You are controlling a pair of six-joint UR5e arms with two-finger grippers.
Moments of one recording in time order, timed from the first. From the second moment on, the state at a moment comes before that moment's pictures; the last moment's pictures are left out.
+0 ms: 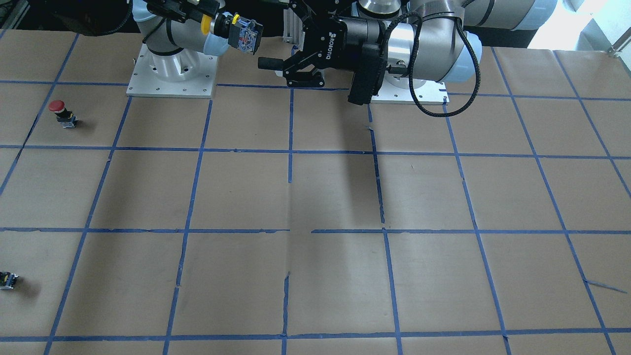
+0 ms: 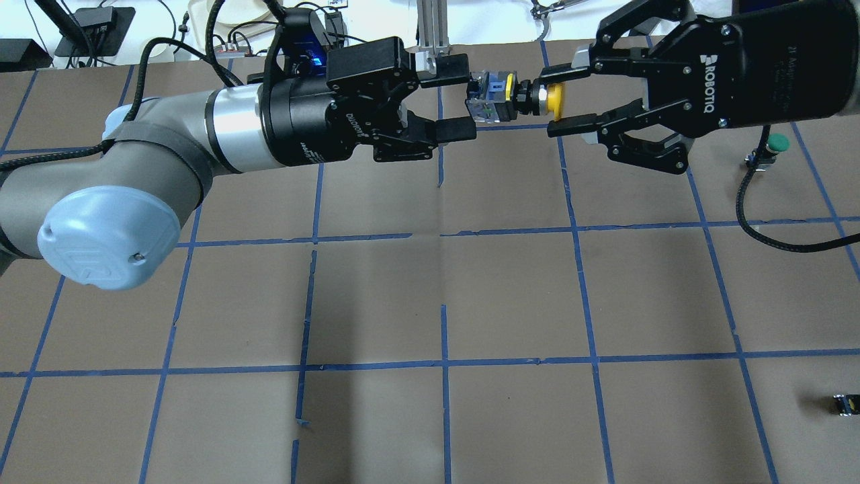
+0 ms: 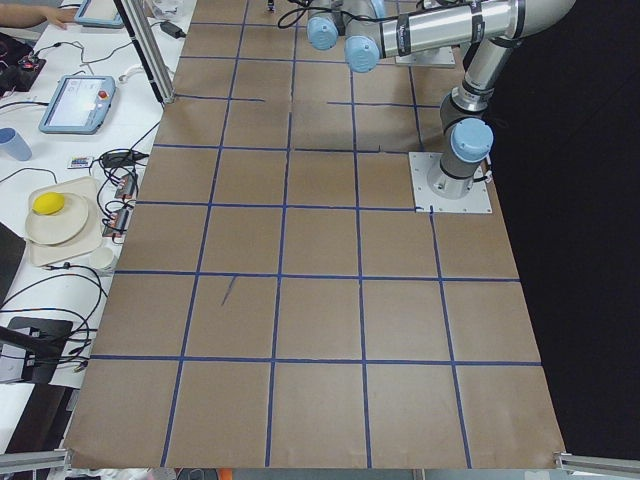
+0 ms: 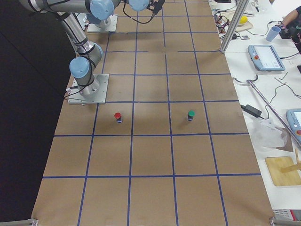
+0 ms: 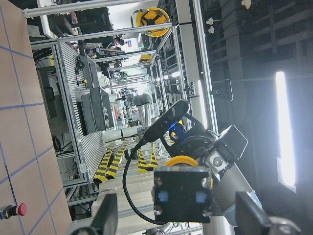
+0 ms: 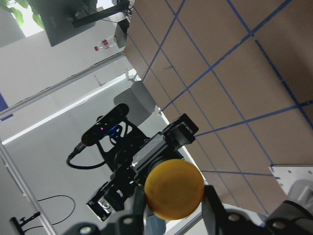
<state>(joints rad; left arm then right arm) -1.60 -1.53 -1.90 -1.64 -0.07 0.51 1.27 -1.87 1.74 -1.13 -0.45 0.15</state>
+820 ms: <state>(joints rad) -1.55 -1.59 -1.79 -1.38 0.60 0.20 1.27 -1.88 1.75 -1.23 -1.15 -0.13</state>
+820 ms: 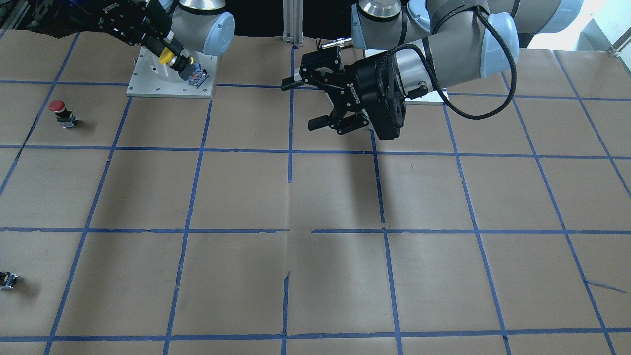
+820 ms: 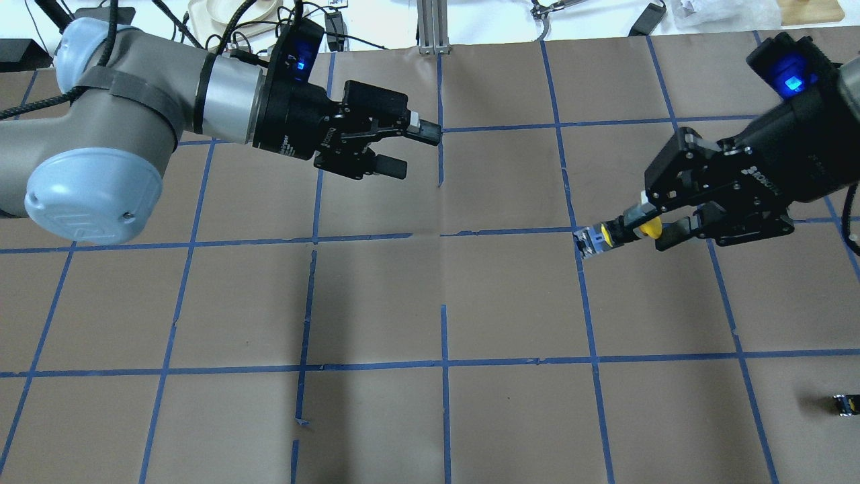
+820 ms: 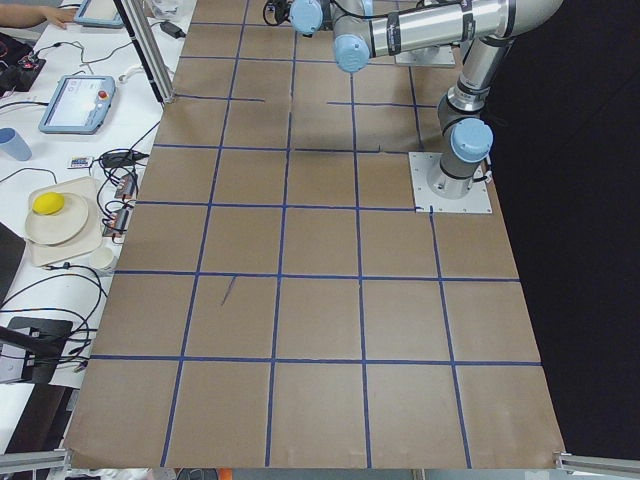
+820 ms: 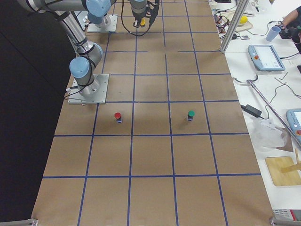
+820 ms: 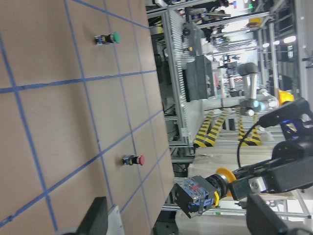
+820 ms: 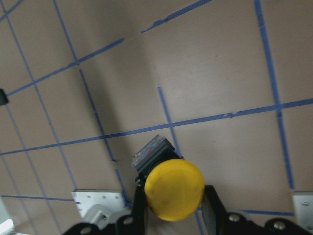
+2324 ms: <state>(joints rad) -1.53 -1.58 -1.55 -1.59 1.57 0.01 0.83 -1.70 2.16 -2.18 -1.55 -1.40</state>
